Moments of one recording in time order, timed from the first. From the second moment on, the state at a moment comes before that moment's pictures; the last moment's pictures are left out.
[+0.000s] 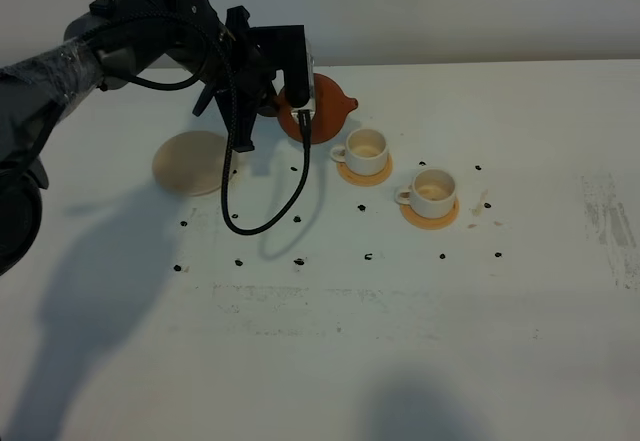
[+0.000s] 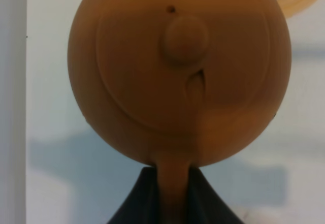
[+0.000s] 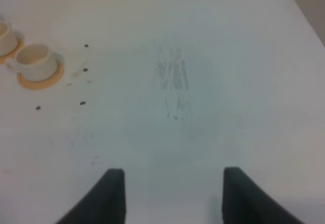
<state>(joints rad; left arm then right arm) -0.34 2.35 -2.02 -0.18 0.72 1.34 0.03 -0.01 -0.52 0.01 1.11 0.03</state>
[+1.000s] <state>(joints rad) -0.37 2.37 -2.02 -0.06 0.66 1.43 0.03 -0.01 -0.52 0.01 1.11 0.03</state>
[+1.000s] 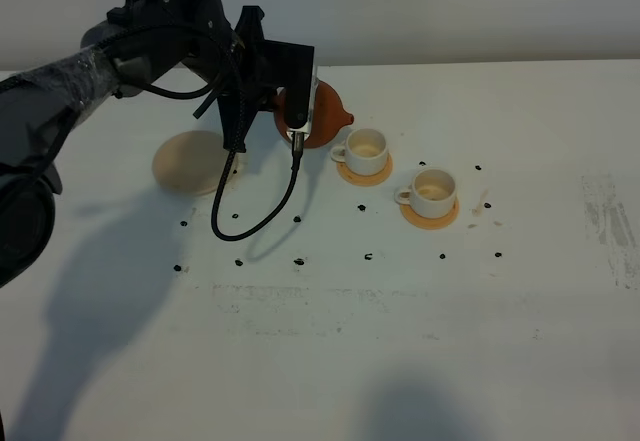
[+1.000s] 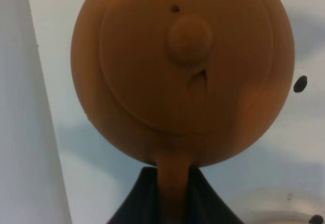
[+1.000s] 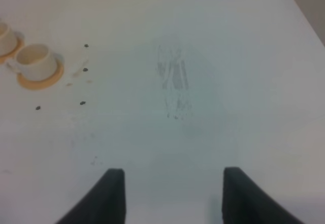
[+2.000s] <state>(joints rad) -0.40 2.37 -2.02 0.00 0.62 1.46 0.03 -0.01 -0.52 0.01 1.11 0.03</state>
